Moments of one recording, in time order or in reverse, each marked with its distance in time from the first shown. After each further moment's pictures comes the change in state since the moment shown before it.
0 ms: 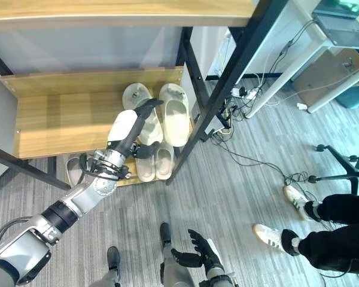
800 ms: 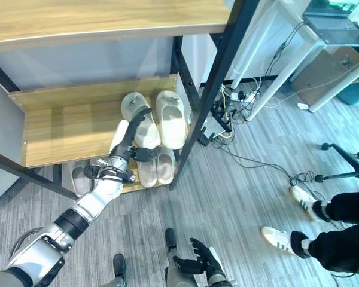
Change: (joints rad) left arm 0.032 -0.118 0.130 0.182 -0.227 0.087 0.041; right arm 0.027 0.014 -0.028 0.034 0.015 0.039 0.034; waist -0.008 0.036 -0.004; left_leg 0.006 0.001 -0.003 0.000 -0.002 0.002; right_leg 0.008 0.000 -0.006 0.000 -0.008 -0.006
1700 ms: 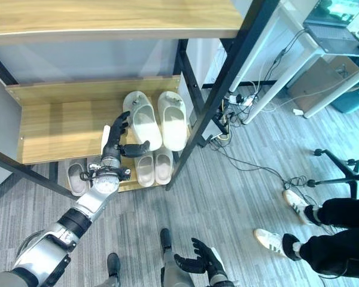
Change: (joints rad) left arm -0.006 -0.079 0.070 0.072 -0.258 0.012 0.015; right arm -0.001 0.003 -0.030 -0.011 0.037 0.010 0.030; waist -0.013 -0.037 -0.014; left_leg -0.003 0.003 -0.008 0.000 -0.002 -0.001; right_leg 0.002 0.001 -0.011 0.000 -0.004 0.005
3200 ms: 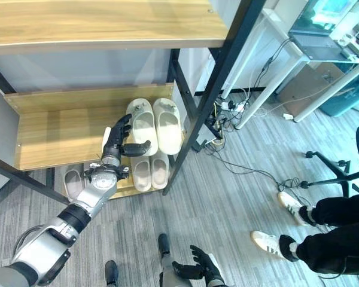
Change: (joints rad) left arm -0.029 0.018 -0.035 0.081 -0.131 -0.057 -0.086; right arm -0.021 0.042 0.022 0.093 -0.045 0.013 -0.029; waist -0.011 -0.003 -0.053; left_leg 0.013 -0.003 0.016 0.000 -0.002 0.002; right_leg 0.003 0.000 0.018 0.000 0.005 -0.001
